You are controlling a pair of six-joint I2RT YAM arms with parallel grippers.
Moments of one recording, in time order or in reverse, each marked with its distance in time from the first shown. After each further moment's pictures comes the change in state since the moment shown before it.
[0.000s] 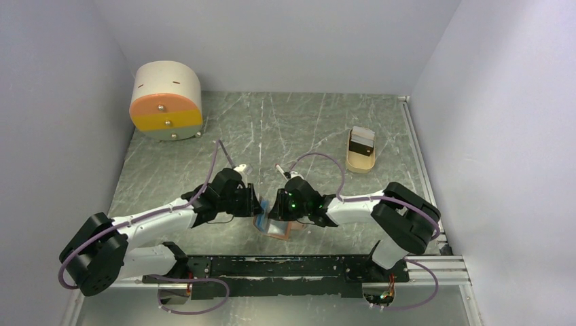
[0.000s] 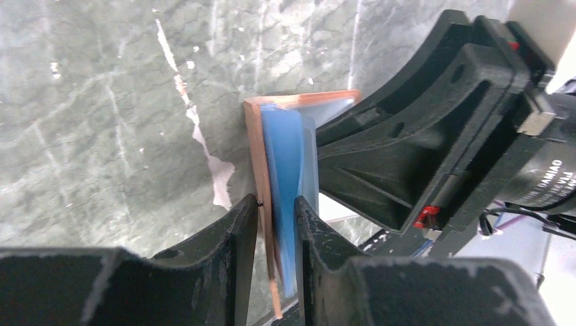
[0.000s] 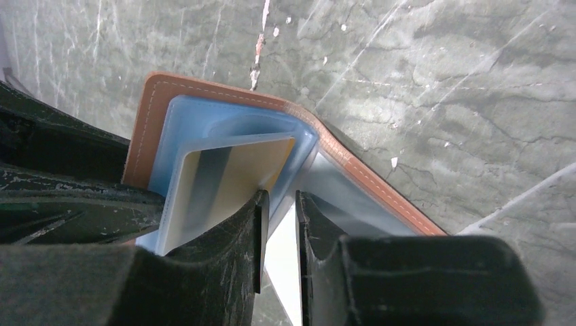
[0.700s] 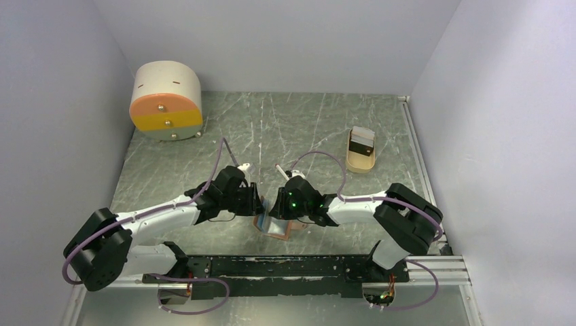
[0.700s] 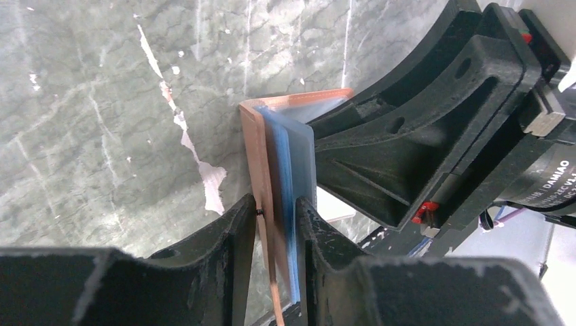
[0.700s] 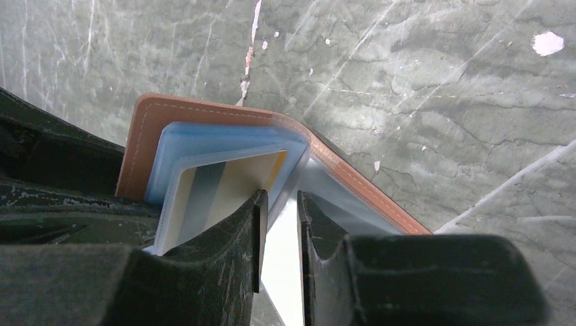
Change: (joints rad) left arm -0.005 0.037 0.041 -0.032 0.000 0.025; right arm 0.000 -0.019 0.011 -0.038 0.051 -0.018
